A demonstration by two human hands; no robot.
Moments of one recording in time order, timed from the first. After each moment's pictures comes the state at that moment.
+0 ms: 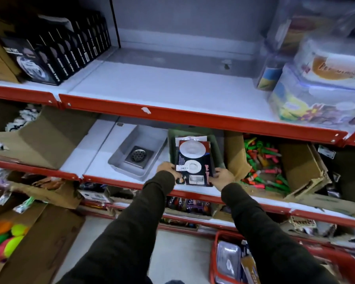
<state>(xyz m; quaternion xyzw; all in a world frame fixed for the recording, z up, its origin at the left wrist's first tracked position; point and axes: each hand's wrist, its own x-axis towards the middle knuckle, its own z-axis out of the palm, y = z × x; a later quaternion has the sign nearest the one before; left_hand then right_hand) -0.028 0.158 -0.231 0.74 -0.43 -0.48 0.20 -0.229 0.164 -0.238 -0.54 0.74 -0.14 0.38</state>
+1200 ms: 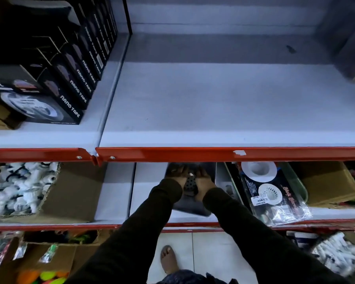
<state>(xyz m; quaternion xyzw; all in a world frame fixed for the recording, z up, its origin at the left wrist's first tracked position) 0.192 0.008 -0.313 0.56 -0.78 -0.26 -0.12 0.064 0.029 -0.307 -0.66 0.67 0.08 0.32</state>
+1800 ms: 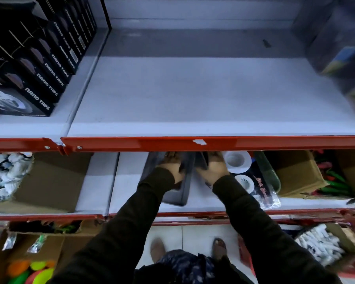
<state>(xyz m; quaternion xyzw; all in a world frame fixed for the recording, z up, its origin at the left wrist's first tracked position) 0.129 0.026 -0.241 0.59 -0.76 -0.26 -0.03 -0.034 0.049 -0.255 -0.59 0.72 -0.20 0.32</state>
